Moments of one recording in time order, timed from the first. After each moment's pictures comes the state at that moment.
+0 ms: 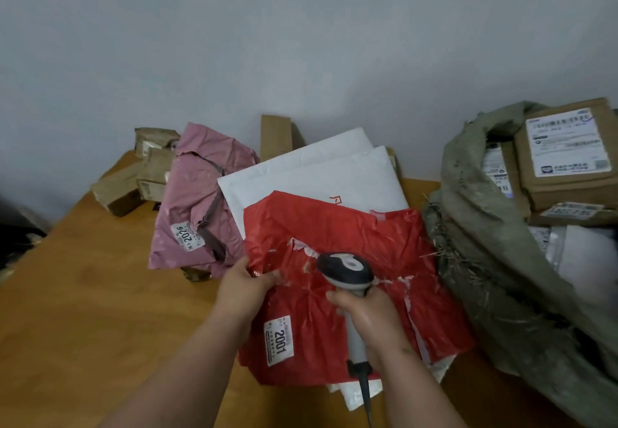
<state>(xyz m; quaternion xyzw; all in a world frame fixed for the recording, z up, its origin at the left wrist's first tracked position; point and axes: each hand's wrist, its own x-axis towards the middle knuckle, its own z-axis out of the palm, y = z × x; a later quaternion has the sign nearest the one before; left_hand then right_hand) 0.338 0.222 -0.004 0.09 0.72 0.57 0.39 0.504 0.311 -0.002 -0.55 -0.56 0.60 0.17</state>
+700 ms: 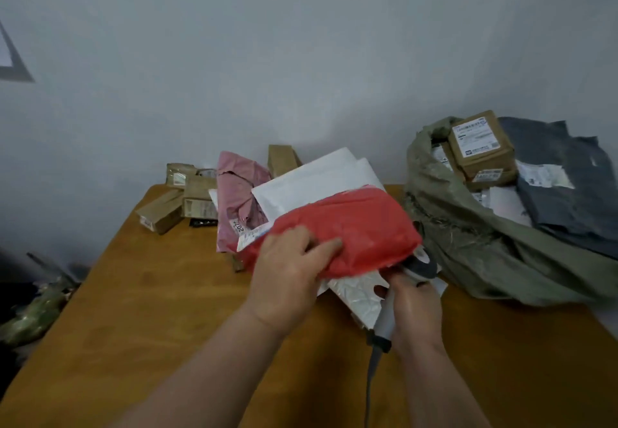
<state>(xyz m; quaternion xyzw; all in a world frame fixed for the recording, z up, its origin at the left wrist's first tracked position) 0.364 0.072 0.090 0.69 0.58 0.37 -0.22 0.540 0.143 0.062 -0.57 -0.38 0.56 0.46</state>
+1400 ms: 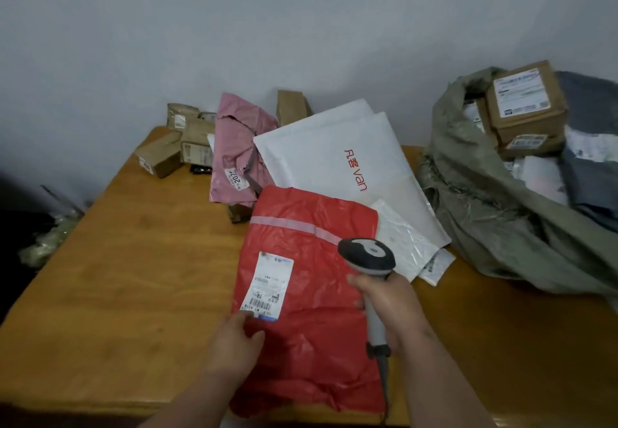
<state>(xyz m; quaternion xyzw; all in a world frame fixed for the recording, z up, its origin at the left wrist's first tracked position) 0.372 0.002 -0.097 0.26 0.88 0.25 0.31 0.553 0.158 0.011 -0.58 -0.53 0.59 0.21</state>
